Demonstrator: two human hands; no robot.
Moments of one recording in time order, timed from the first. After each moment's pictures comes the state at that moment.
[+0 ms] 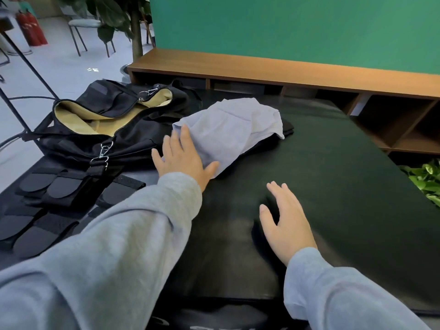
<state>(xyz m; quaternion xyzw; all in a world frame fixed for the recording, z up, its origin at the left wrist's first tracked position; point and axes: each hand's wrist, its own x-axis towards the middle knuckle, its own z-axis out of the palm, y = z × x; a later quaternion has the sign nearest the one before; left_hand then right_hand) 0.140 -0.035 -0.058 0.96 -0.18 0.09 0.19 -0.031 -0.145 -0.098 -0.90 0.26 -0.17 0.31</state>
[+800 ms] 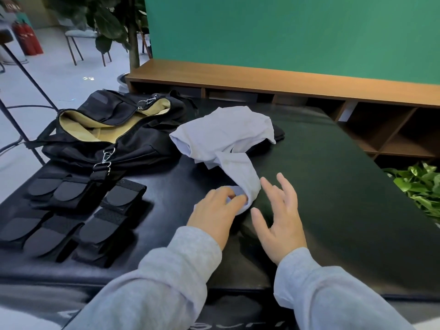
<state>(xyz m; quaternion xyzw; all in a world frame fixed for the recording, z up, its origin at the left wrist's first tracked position) 0.062 -0.016 -0.089 0.82 -0.51 0.10 0.24 -0.042 -0.133 -0.097 -0.88 0.16 -0.33 0.32</state>
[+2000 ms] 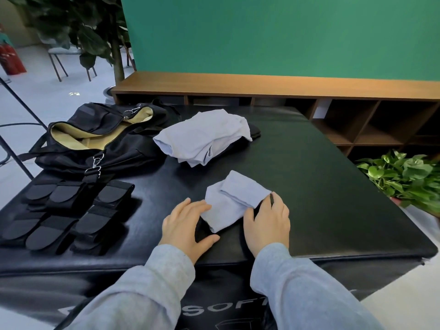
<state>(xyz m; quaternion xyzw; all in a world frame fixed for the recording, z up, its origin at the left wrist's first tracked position) 0.024 0.028 -0.103 0.86 -0.40 -0.01 0.31 -0.068 -0.120 -0.102 -0.85 0.45 -0.20 0.20</state>
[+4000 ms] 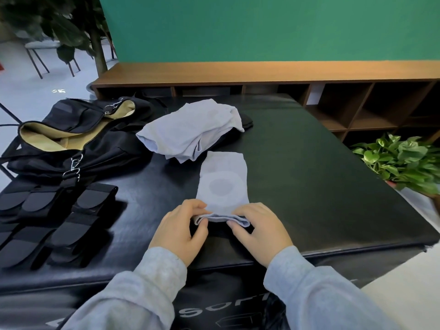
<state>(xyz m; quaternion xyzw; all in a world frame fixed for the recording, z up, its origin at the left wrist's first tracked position) 0.029 0.016 -0.108 0.84 -0.40 -0.04 0.37 -0.090 -0.132 -0.101 -0.93 0.15 -0.21 0.25</state>
